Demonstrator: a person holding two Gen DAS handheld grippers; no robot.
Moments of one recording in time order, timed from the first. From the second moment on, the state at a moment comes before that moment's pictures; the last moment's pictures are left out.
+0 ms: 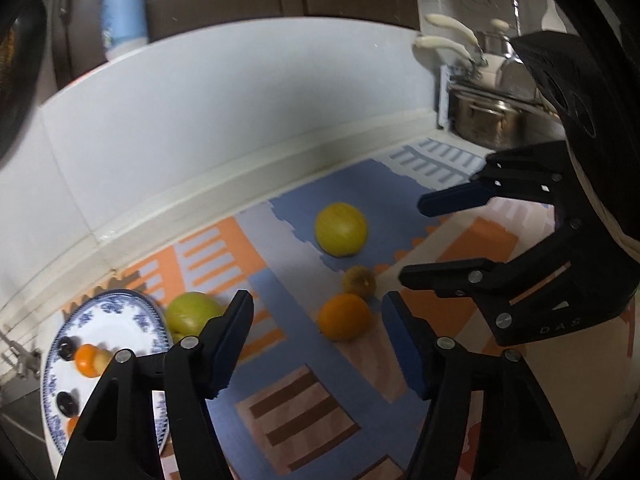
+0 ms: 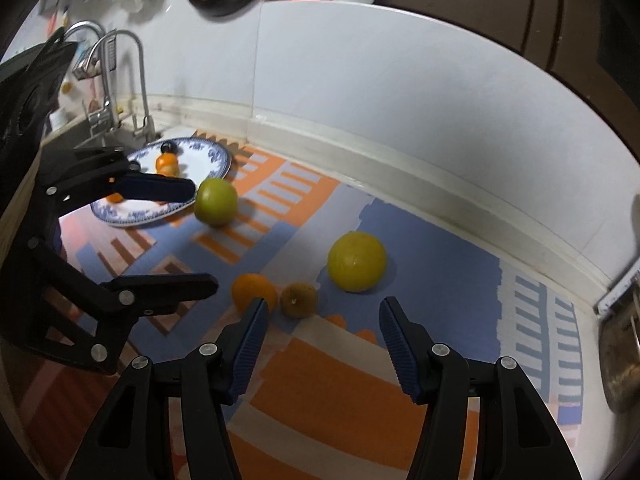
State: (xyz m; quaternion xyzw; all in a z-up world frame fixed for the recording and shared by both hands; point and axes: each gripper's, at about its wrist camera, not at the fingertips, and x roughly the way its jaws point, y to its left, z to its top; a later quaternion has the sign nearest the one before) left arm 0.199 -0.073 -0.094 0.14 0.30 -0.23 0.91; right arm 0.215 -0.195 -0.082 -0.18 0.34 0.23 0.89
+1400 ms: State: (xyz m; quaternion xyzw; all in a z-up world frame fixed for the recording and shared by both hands) left arm 0.231 -0.049 -0.122 0.06 0.40 -0.19 0.90; right arm 0.252 -0.174 -0.126 -0.15 0.38 0.28 0.87
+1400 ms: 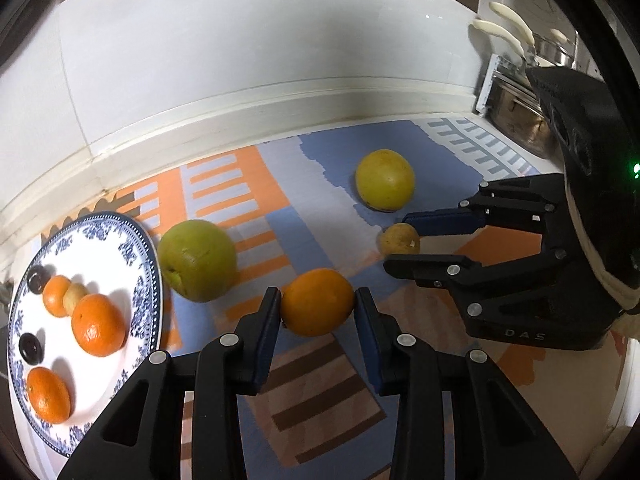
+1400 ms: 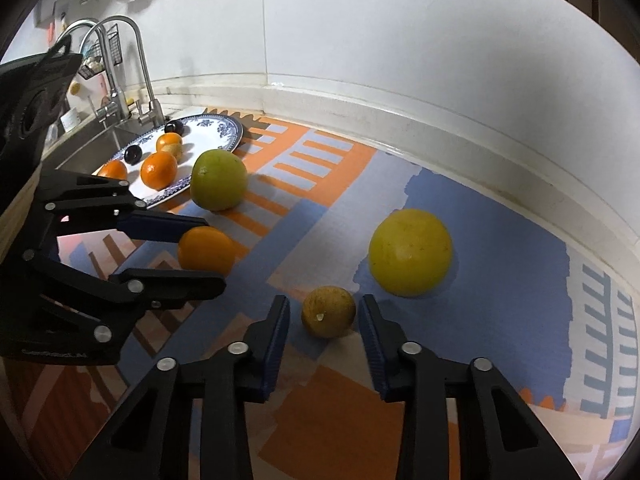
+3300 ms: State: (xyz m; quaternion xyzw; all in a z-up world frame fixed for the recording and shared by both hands) left arm 0.209 0.125 -0.087 -0.03 0.35 0.01 0.94; right arm 0.266 -0.020 -0.073 -0.09 0.33 0.35 0.87
